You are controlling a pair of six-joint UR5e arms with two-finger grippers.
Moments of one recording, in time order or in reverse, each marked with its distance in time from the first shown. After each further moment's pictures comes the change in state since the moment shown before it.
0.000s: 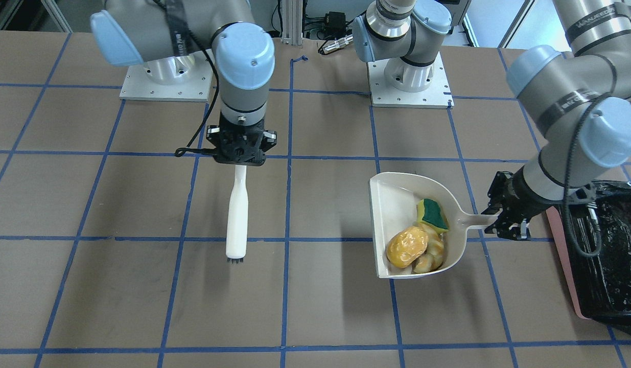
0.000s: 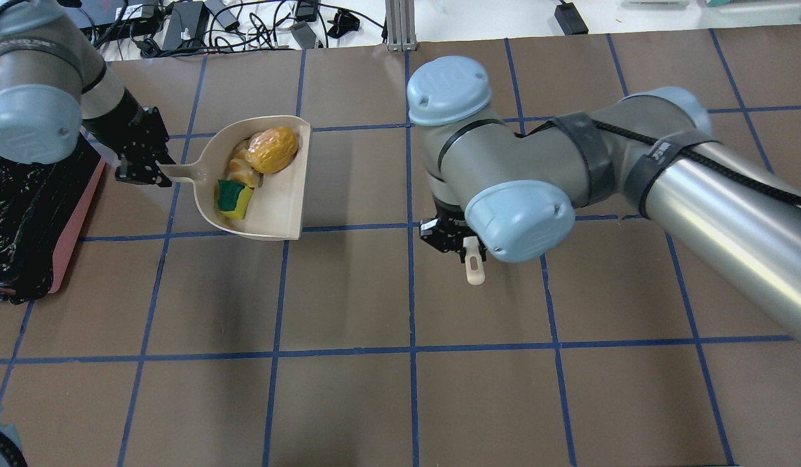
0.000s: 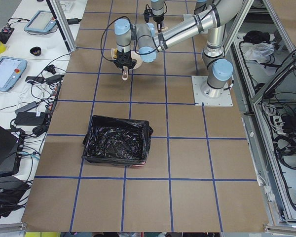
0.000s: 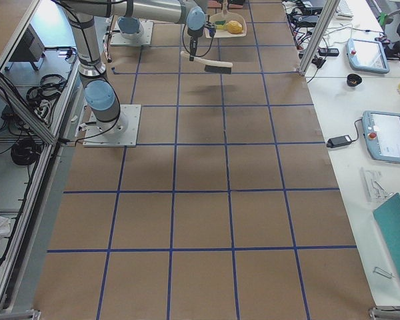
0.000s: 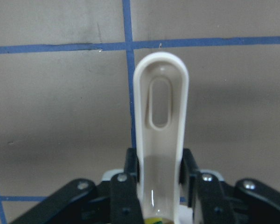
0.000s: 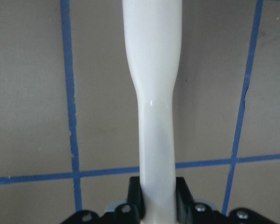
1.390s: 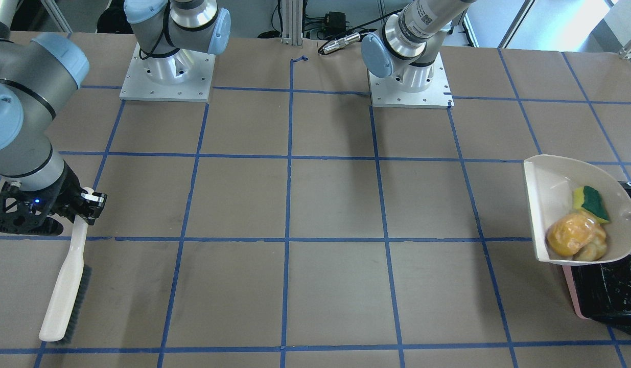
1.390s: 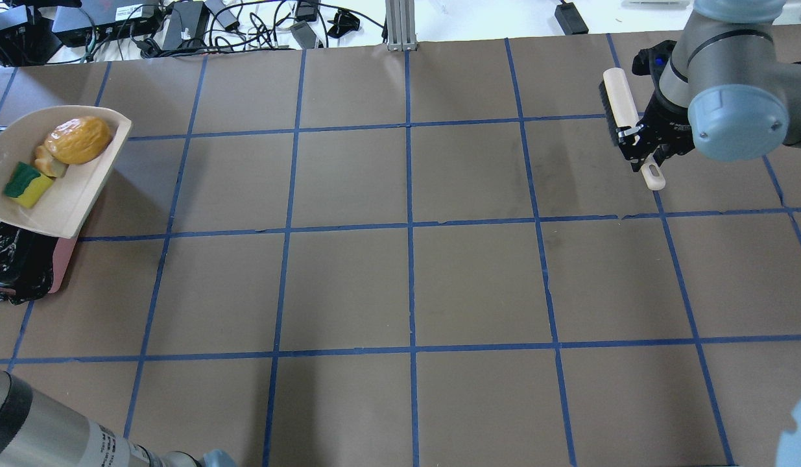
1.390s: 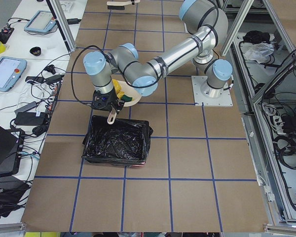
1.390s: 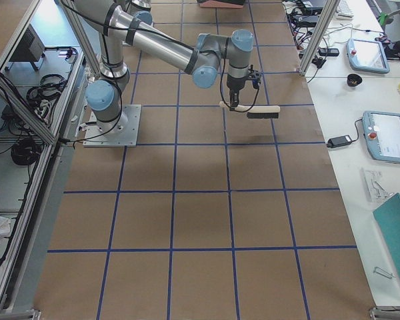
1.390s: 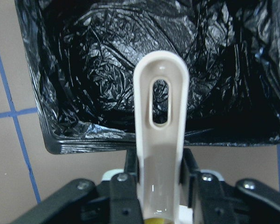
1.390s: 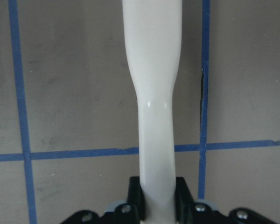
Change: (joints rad) left arm 0.369 -0.226 0.496 -0.233 0.112 0.513; right arm -0.552 0.083 -0.011 -0.263 -0.015 -0.563
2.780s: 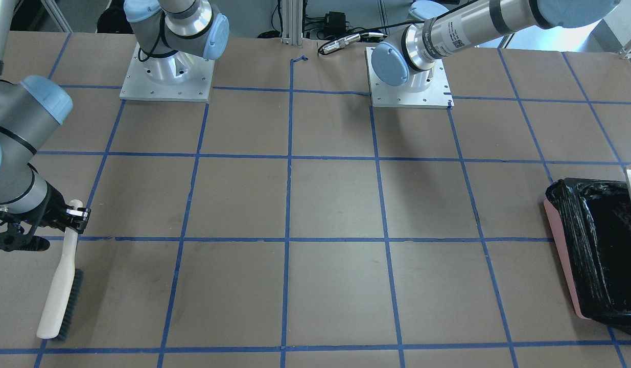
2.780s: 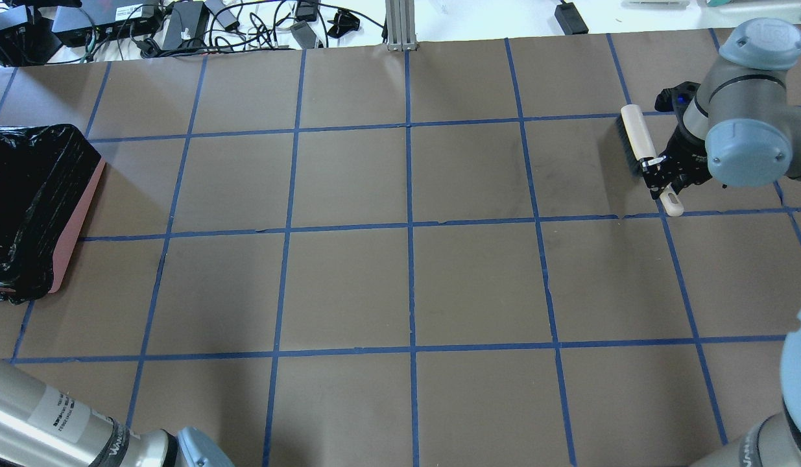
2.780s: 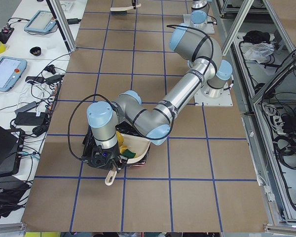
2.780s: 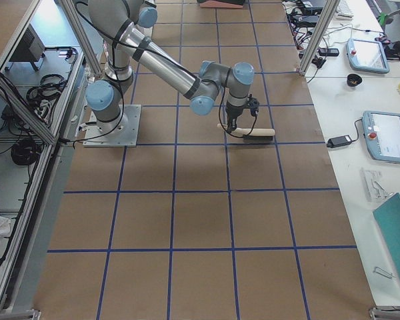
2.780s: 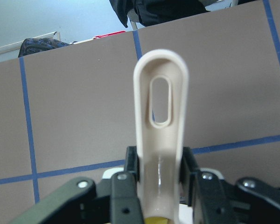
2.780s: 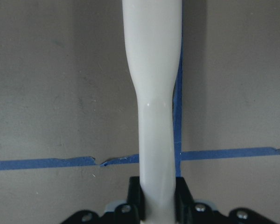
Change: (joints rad) left arm 0.216 -0.220 0.210 0.294 0.178 0.254; right arm -0.103 0.083 0.076 -0.089 0.015 -0.072
